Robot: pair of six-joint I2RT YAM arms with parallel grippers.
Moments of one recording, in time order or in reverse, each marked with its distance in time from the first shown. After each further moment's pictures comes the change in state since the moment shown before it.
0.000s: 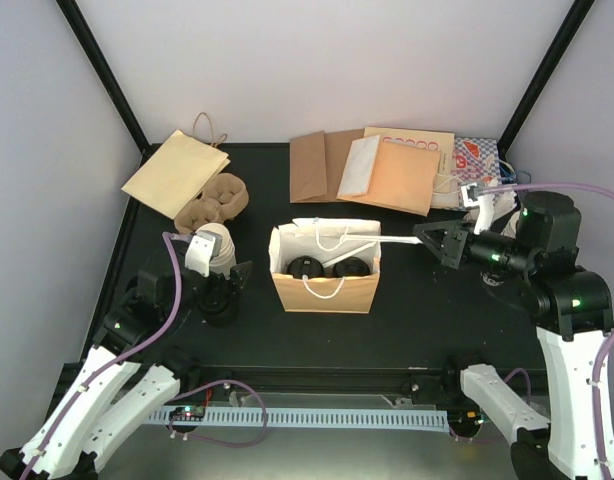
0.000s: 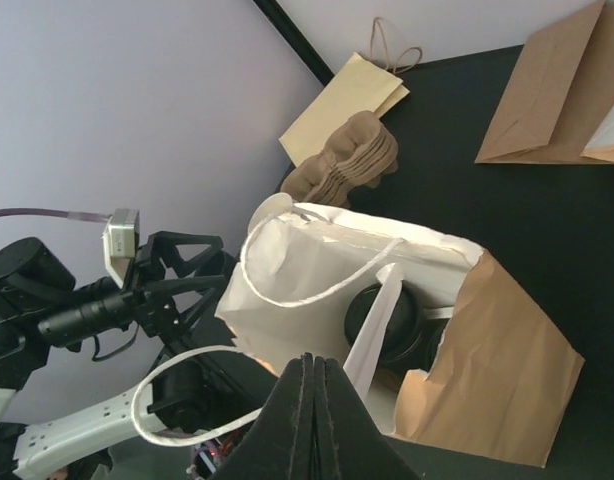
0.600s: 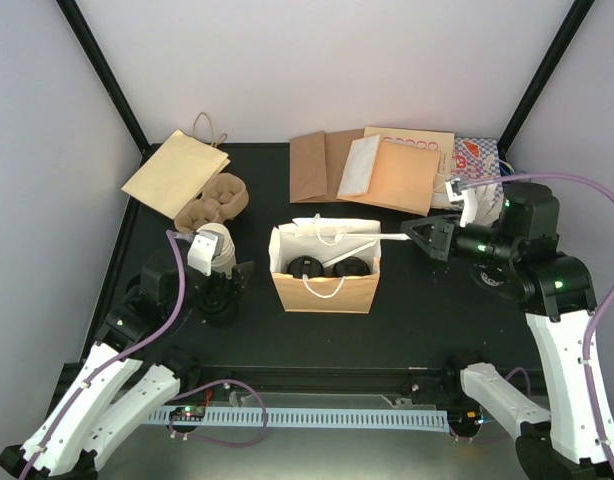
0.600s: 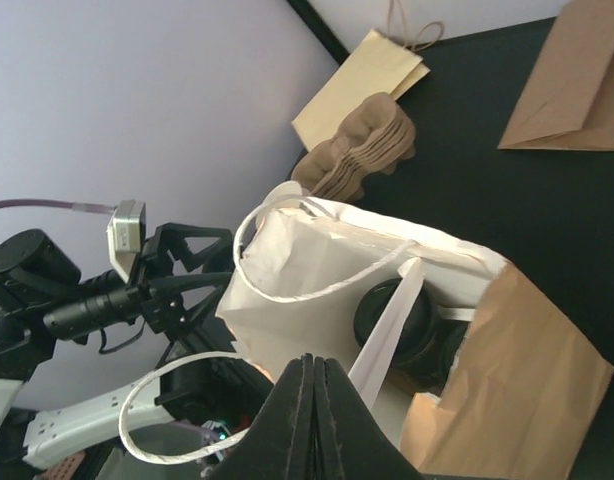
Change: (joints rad) left arm 0.000 0.019 -0.002 0.000 0.001 0.000; right arm 0.029 0.040 -0.058 0.073 -0.003 0.013
